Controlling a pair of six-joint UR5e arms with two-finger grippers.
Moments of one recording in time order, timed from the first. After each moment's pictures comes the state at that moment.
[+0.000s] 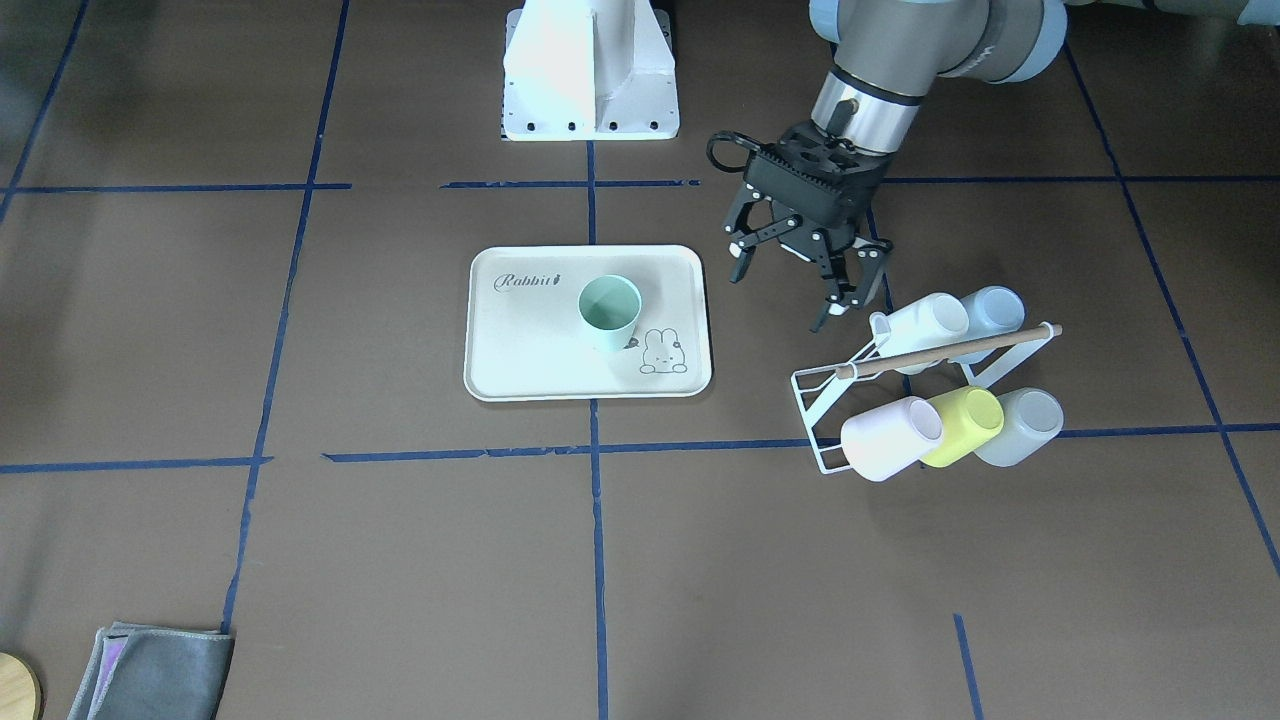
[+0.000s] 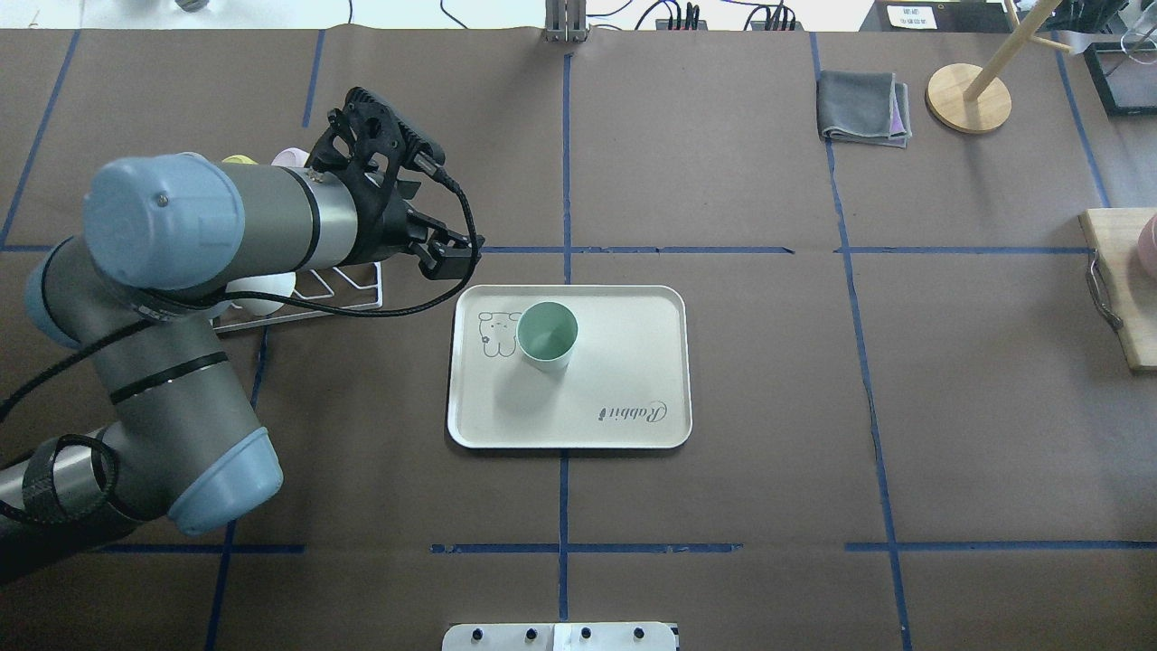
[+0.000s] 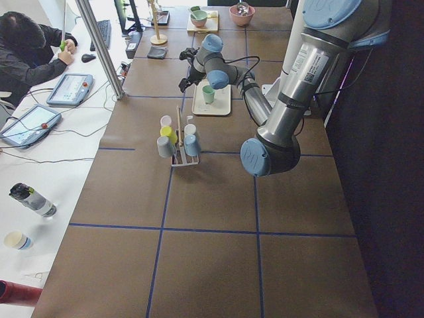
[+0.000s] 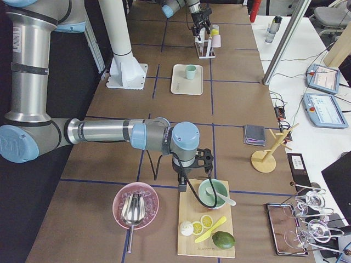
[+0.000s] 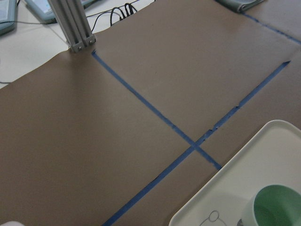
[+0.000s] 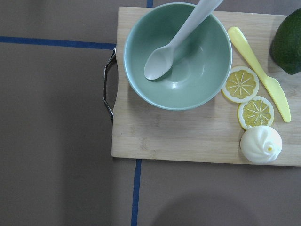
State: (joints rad) left arm -0.76 -2.05 -1.93 -1.79 -1.78 -0.32; right arm 1.63 -1.71 1.80 -1.72 2.32 -0.15
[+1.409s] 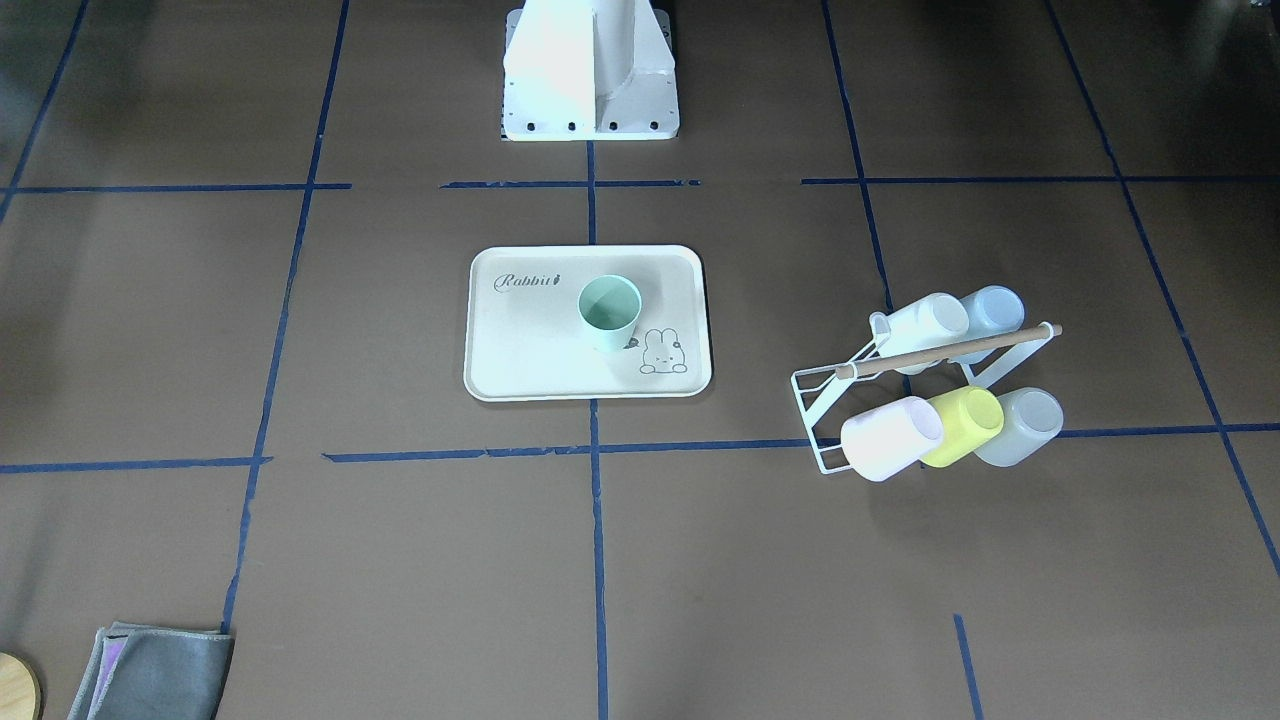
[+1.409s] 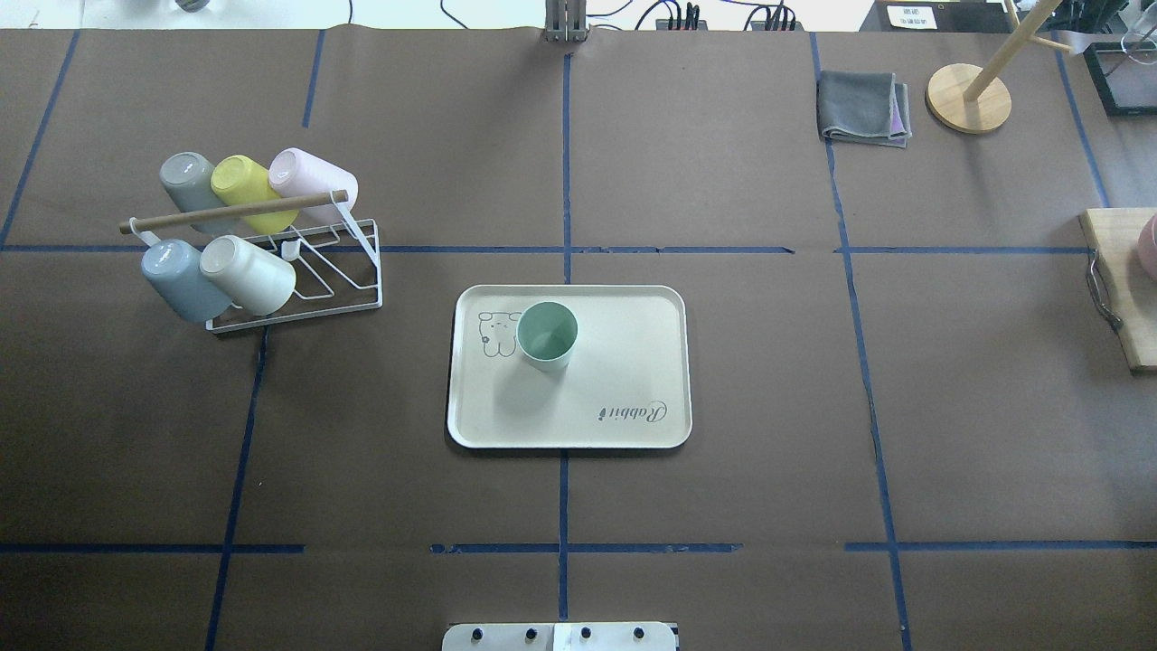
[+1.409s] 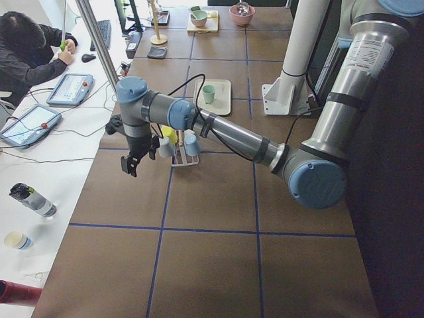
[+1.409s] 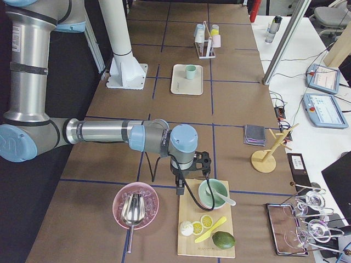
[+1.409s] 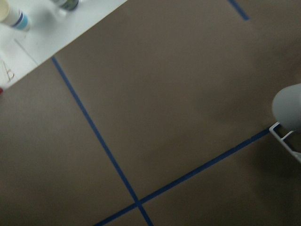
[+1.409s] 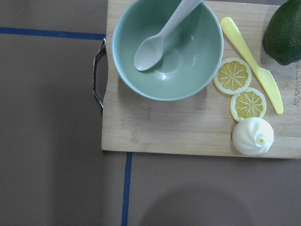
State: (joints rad) left arm -1.50 -1.87 -1.62 -1.40 -2.24 0.28; right arm 1.63 -1.73 1.79 -1.72 2.29 -0.17
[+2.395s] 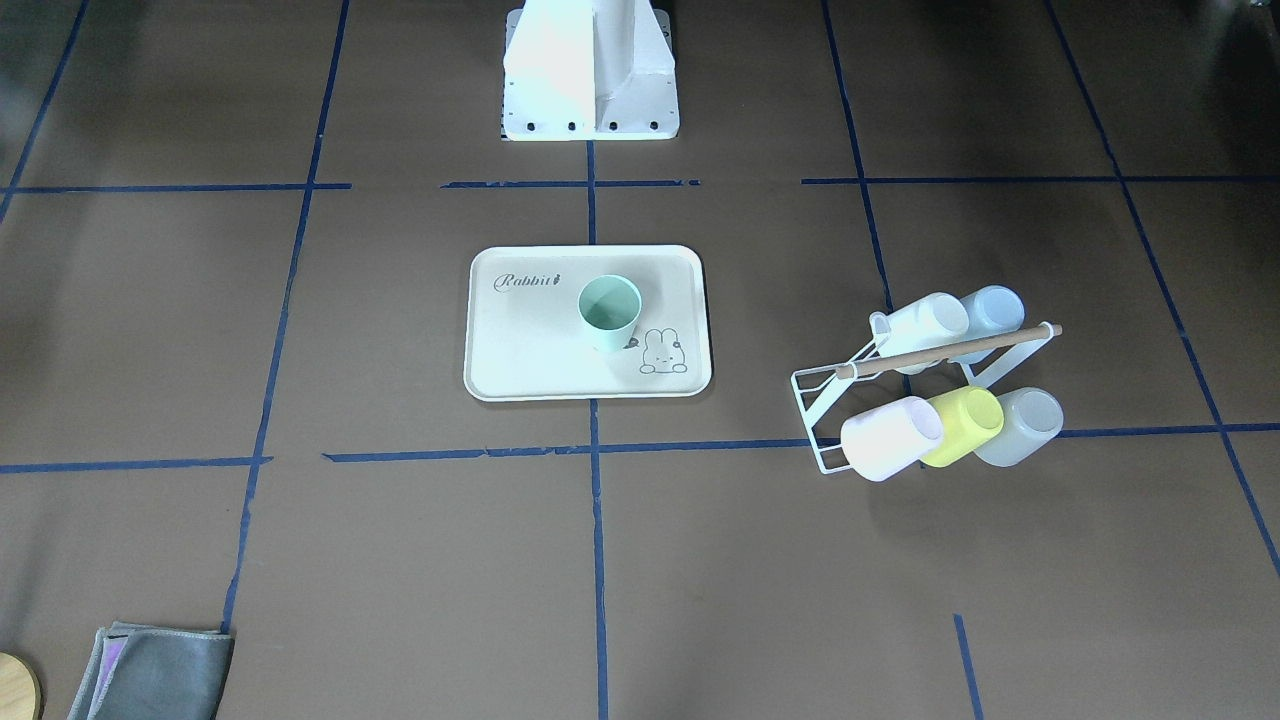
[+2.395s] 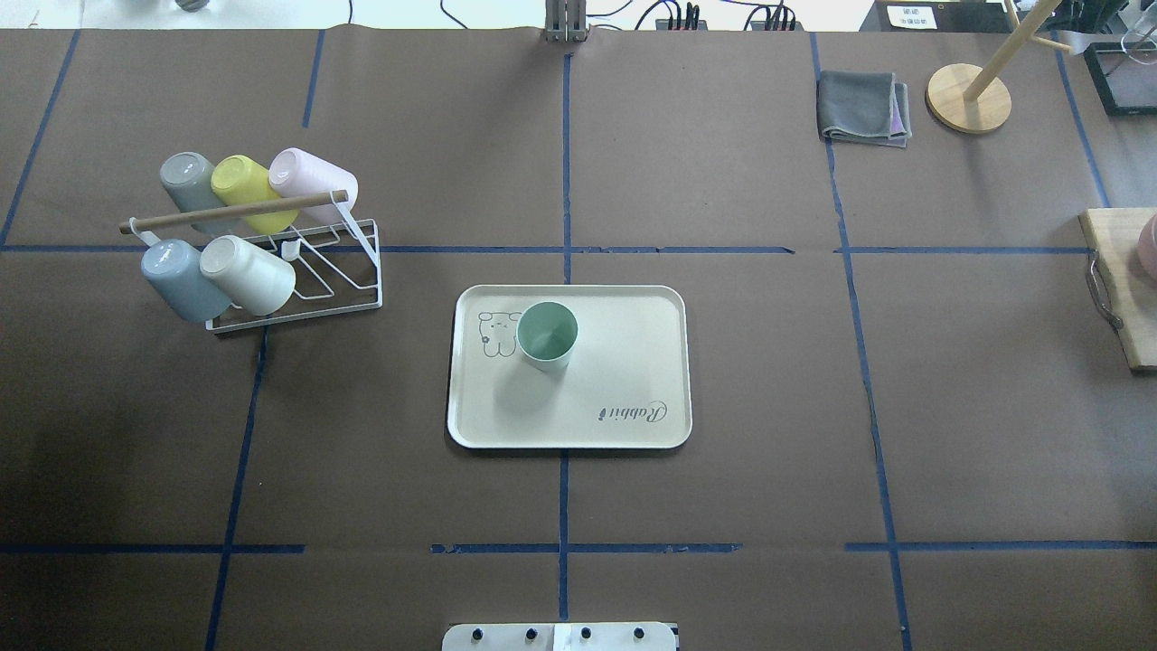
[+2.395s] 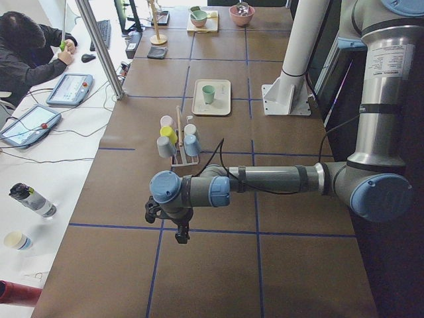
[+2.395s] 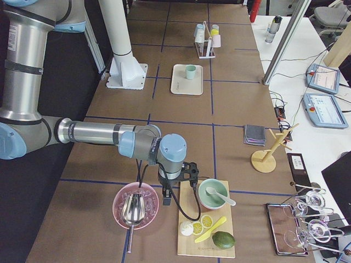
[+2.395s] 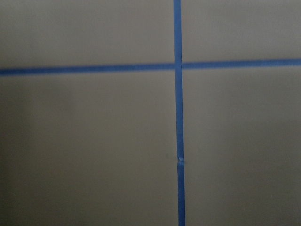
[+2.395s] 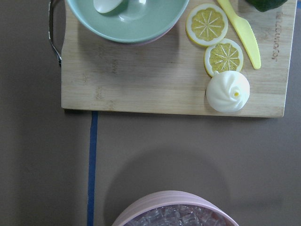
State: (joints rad) left arm -1.53 -1.55 -1.51 -1.56 -2.43 0.06; right arm 1.63 -1.81 1.79 -1.72 2.23 -0.21
